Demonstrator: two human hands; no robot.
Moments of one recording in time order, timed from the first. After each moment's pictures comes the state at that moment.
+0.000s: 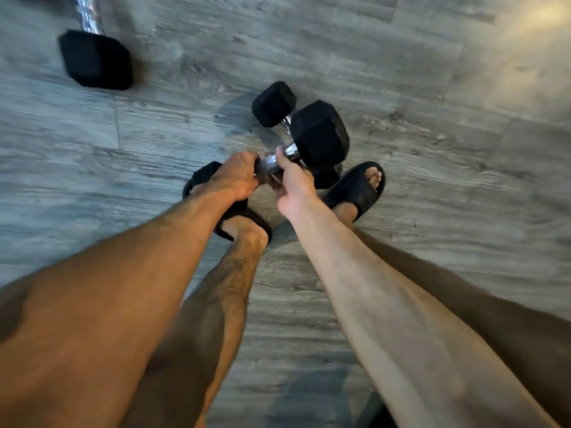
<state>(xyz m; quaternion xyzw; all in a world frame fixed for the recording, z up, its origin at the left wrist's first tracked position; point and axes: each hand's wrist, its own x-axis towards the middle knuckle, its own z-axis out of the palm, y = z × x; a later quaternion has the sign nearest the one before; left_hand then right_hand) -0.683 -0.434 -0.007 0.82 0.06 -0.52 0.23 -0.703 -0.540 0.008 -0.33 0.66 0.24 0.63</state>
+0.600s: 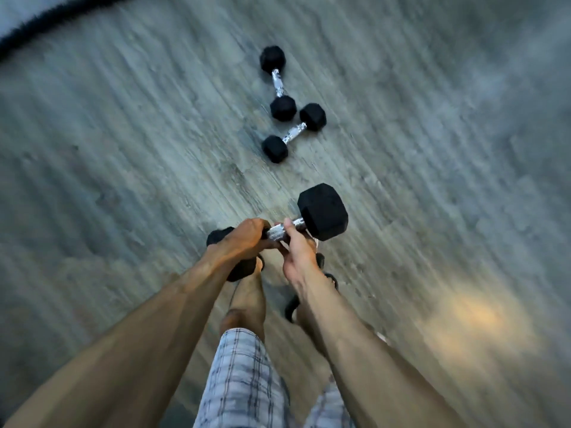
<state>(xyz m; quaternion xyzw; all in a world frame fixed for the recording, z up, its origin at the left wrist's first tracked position) -0.783 -0.358 0.385 0.77 0.30 -0.33 0.46 -0.725 -0.467 0.394 -0.54 0.41 0.43 0.60</state>
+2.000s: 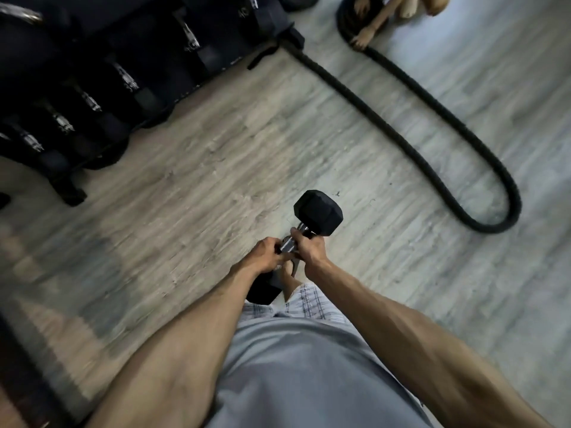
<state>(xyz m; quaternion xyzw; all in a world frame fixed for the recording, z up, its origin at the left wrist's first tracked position) -1.228 -0.088 0.507 0.32 0.75 0.18 0.55 -1.125 -0.013 0.501 -0.66 -0.37 0.64 0.10</state>
